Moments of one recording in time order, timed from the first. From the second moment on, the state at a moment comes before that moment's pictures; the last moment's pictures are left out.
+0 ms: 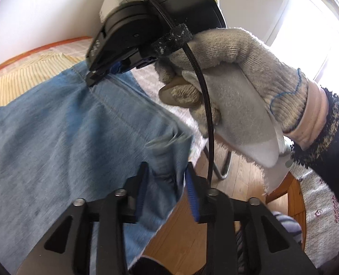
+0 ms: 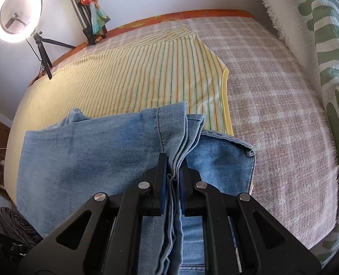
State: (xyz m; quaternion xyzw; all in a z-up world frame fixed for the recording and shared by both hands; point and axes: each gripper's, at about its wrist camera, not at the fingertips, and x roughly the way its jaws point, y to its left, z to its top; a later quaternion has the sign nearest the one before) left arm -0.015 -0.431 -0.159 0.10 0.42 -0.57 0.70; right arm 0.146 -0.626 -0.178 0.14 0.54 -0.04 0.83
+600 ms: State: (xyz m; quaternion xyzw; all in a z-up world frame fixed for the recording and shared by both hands) left arm 0.047 -0.203 -0.127 0.05 0.41 -0.39 0.82; right arm 0.124 -0.586 -0.128 0.12 0.47 -0.07 0.87
